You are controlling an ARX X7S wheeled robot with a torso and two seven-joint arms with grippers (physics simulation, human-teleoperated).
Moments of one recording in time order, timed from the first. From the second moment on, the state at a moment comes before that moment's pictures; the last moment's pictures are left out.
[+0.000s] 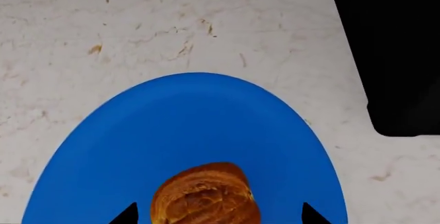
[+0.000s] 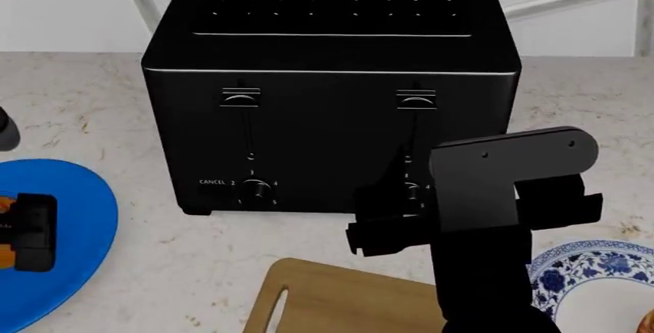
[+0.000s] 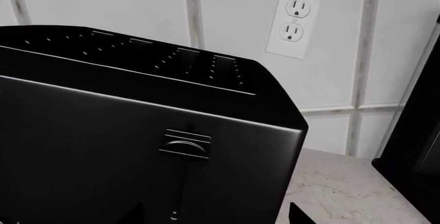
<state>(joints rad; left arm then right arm) -1.01 -0.72 0.33 -0.03 -1.62 -1.34 -0.99 0.58 0.27 -0.18 -0.55 0.28 1.08 0.24</state>
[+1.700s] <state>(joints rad) -1.13 -0.83 0.19 0.51 -1.82 -1.21 -1.11 0.63 0.29 -0.20 -0.59 0.31 1.13 0.27</state>
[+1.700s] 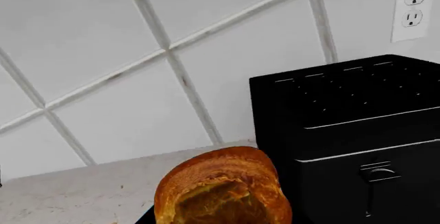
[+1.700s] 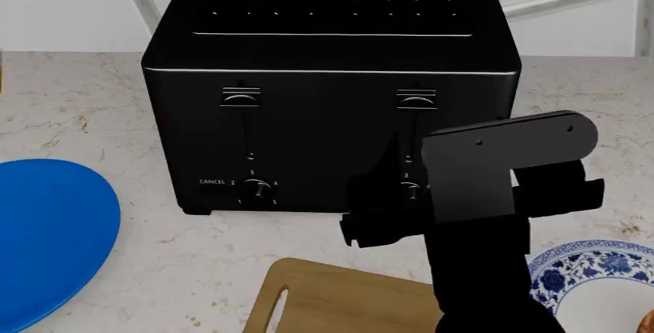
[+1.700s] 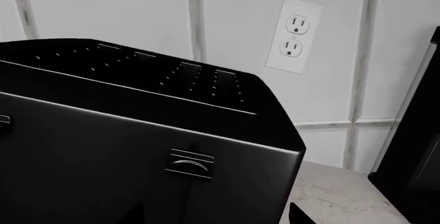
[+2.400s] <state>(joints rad) -1.24 -0.67 0.30 0.65 -2.17 -1.05 -1.20 0.71 0.28 -0.09 -0.73 0.39 1.32 0.29</state>
